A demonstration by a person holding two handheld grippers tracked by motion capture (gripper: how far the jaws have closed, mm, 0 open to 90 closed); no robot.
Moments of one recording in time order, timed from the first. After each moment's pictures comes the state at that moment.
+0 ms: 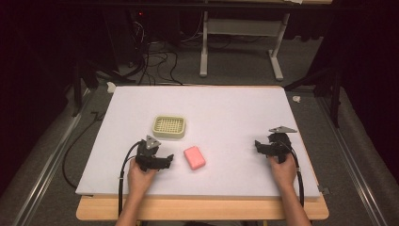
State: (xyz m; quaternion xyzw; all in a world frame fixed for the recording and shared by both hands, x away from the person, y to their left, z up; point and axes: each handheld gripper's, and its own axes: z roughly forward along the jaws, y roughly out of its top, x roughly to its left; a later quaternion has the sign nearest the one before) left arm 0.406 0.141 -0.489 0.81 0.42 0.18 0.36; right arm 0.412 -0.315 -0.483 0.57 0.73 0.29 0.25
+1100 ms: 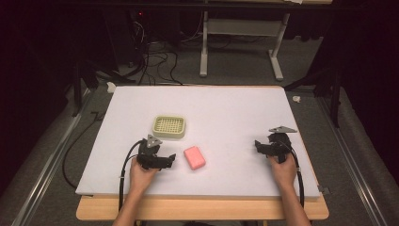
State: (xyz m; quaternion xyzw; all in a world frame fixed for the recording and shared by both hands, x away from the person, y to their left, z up) left arm 0.405 0.135 -0.481 0.81 0.42 0.16 0.37; right arm 0.412 -0.315 -0.483 0.57 0.73 0.30 0.25
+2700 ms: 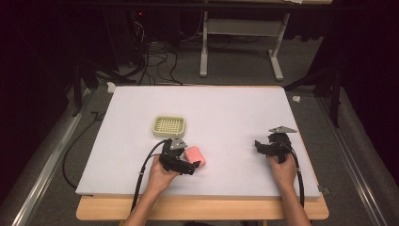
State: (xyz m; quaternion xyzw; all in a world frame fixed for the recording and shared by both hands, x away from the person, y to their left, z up) left arm 0.390 0.066 -0.459 0.85 0.32 0.11 0.41; right arm 0.412 -0.315 -0.483 0.57 0.73 0.30 0.25
